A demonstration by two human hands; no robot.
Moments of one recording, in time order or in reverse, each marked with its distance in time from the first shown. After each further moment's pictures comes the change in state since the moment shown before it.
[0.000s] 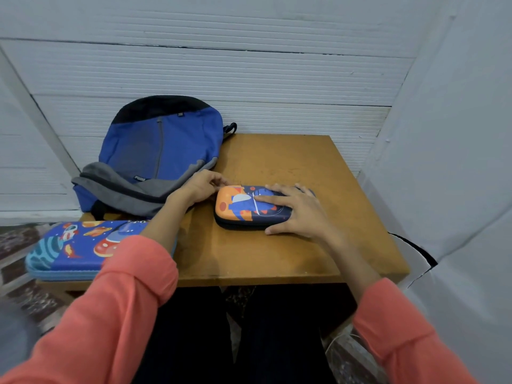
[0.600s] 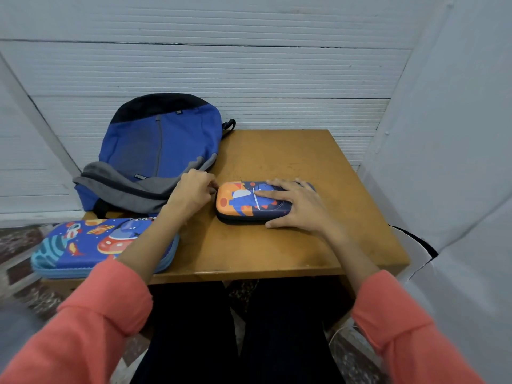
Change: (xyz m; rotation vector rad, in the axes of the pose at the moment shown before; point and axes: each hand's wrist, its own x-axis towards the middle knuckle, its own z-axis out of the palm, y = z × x) left_hand -0.034 -0.004 0.003 0.546 0.306 0.187; right_hand -0.001 -0.001 0.002 -0.006 0.003 0.008
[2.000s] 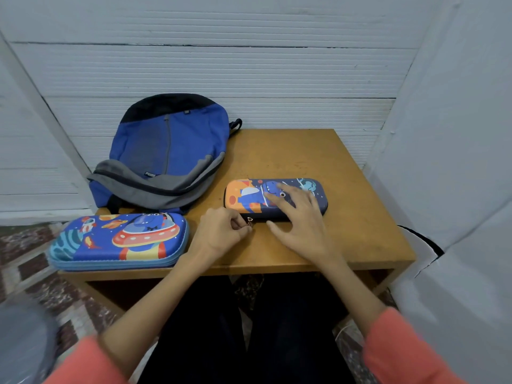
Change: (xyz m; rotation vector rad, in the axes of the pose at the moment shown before) left_hand -0.083 0.063 0.004 -0.392 -0.118 -0.178; right_hand -0.035 -0.039 0.034 -0.036 0.388 -0.026
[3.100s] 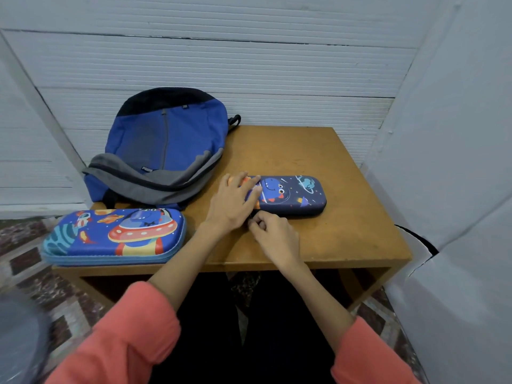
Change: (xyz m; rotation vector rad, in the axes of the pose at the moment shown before) left_hand 0.059 -0.004 0.023 0.125 0.076 0.129; right_hand 0.002 -0.055 0.024 0.156 -0.286 0.575
